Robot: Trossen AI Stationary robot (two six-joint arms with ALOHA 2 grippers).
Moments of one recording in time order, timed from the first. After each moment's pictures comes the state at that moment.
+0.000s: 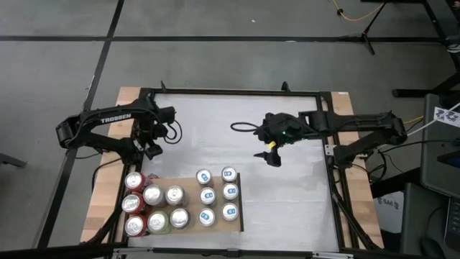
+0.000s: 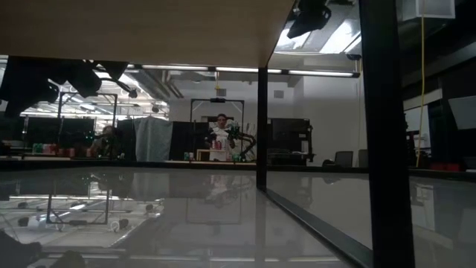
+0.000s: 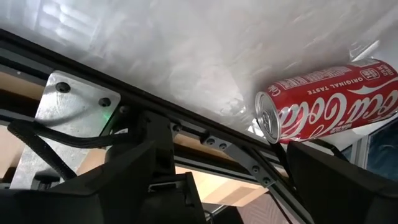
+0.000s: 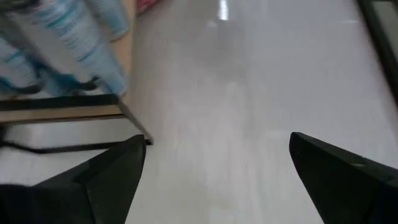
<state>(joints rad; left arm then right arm) 0.56 1.20 0.80 -1.57 0.25 -0.05 0.03 1.38 1.36 -0.76 -0.01 0.01</state>
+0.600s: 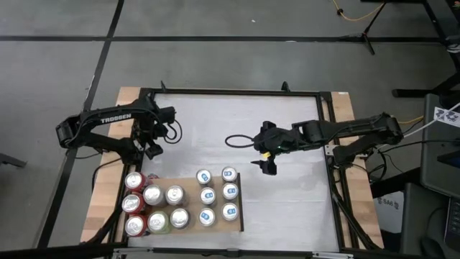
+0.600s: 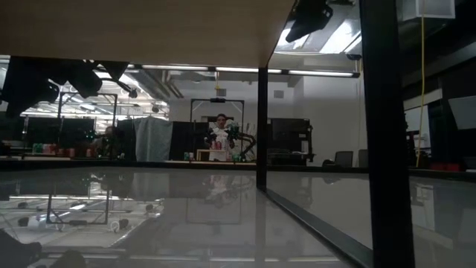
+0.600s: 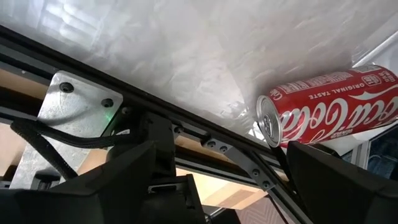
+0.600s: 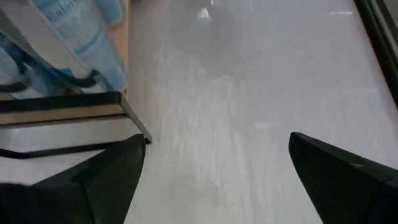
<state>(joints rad) 0.55 1.20 0.80 -1.56 0.24 -0.08 0.14 1.44 1.36 -0.75 0.13 0.10</state>
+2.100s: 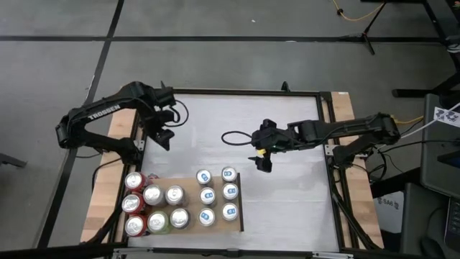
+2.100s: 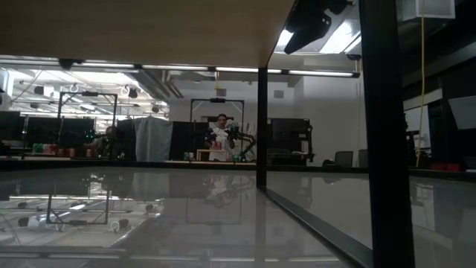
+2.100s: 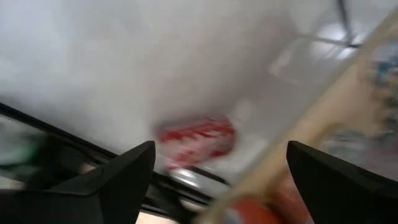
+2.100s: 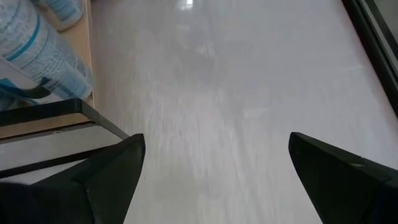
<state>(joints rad) 0.54 1.20 1.17 -1.57 0.47 -0.31 0.13 1.47 1.36 -0.76 0.19 0.18</state>
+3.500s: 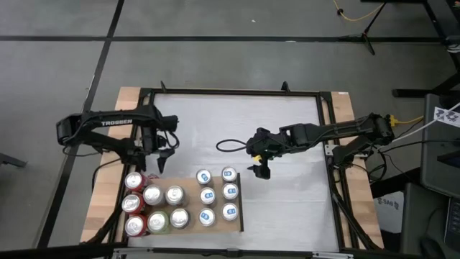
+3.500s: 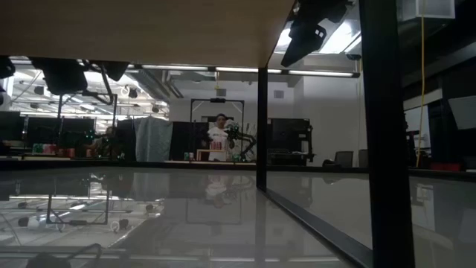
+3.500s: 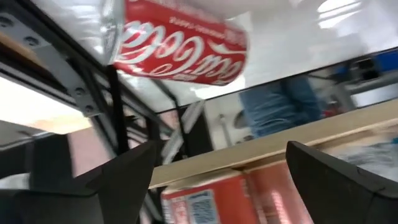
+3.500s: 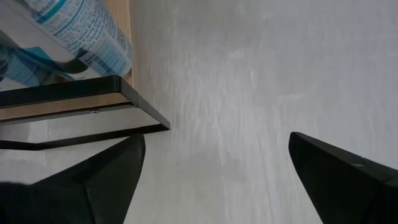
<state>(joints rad) 0.43 1.20 0.74 -1.51 0.86 -0.75 0.13 1.55 1.36 -0.75 0.03 0.18</state>
